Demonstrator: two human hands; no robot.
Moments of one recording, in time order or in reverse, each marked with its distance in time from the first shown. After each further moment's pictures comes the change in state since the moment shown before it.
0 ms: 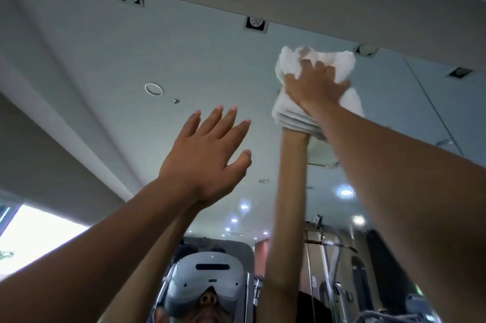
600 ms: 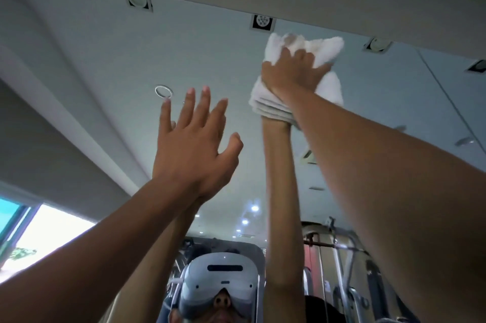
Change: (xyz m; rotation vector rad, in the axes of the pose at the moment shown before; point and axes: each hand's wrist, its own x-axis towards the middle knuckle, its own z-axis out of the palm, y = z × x) left_hand -0.003 0.004 0.000 0.050 0.175 -0.218; right_hand -0.006 -0.050 0.004 -0.028 0.001 -0.033
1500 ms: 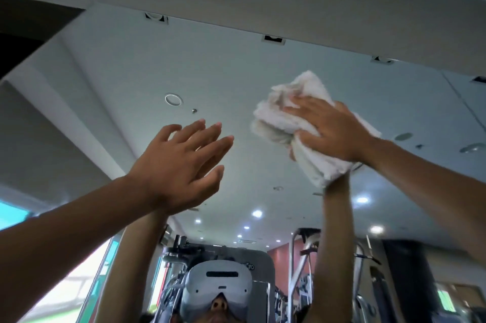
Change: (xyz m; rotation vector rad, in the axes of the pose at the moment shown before) left_hand 0.000 -0.150 -0.045 0.143 -0.179 0.360; right_hand -0.062 0.018 -0.022 0.058 -0.122 -0.781
